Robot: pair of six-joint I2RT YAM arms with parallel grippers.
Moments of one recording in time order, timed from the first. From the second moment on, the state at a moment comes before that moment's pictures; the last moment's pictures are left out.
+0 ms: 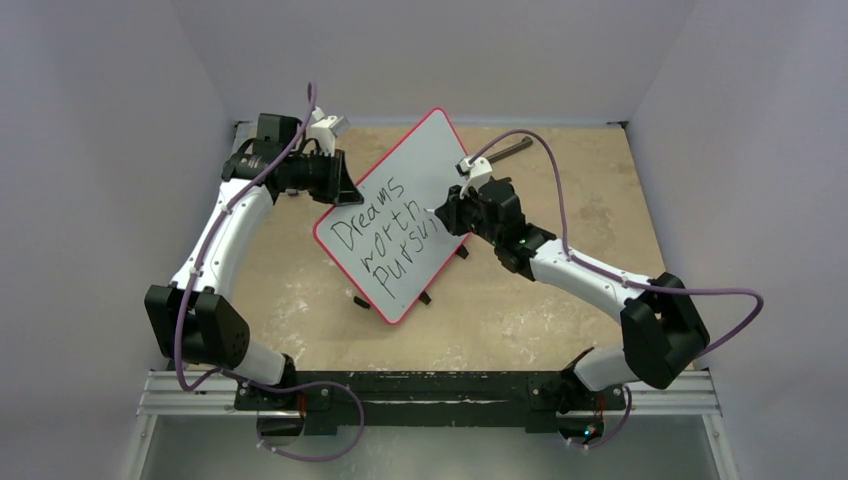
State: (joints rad) left arm -0.14 1.49 1.46 -0.81 0.68 0.00; right arm 0.65 1.43 0.91 0.18 0.01 0.27
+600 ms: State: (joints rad) left arm -0.15 1.49 1.46 -0.81 0.69 0.00; right arm 0.65 1.37 0.89 0.16 0.06 0.26
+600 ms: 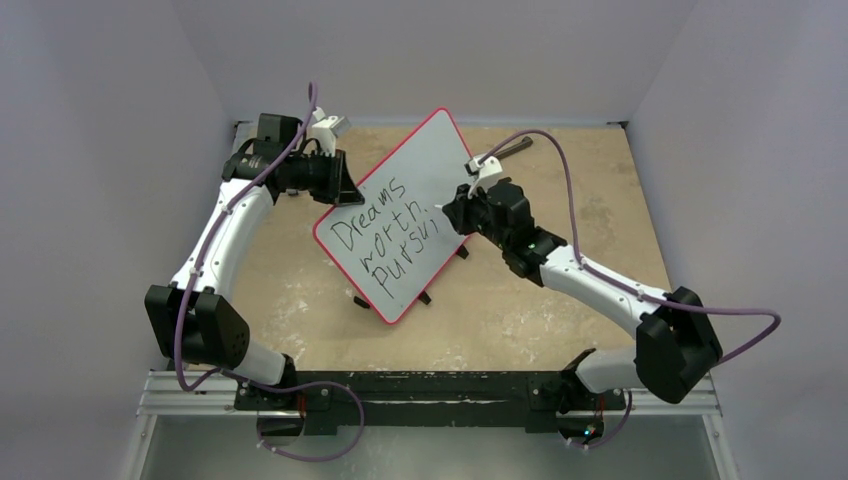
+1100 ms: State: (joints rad) left arm -0.15 1.49 1.46 -0.81 0.69 0.00; right arm 0.64 1.36 0.88 0.16 0.12 0.24
